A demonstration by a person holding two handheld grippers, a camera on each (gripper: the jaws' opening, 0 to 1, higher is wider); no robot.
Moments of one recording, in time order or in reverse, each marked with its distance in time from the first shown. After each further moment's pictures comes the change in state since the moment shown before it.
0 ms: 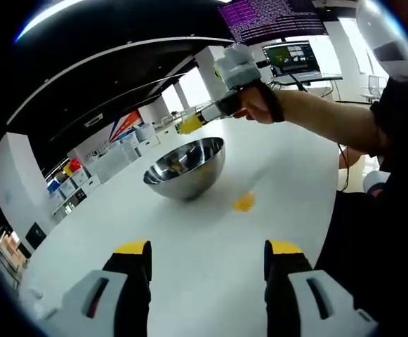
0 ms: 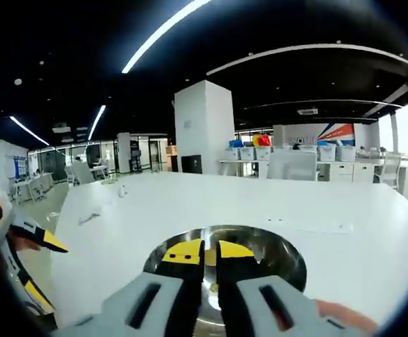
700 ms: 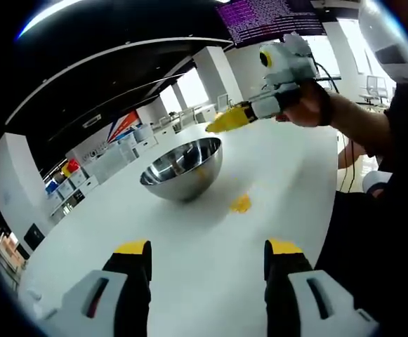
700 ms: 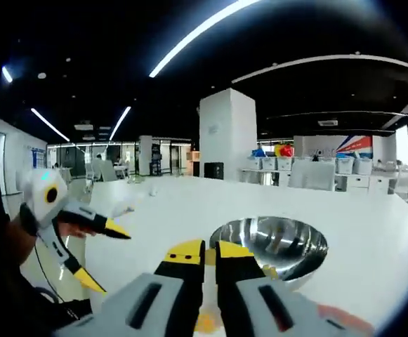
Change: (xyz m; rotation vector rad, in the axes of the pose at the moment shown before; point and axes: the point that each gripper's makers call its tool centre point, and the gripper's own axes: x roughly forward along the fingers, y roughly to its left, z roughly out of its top) left arm 0.005 -0.004 0.001 0.004 -0.003 -0.014; right arm -0.085 0.062 0.027 -0.035 -0.125 0.105
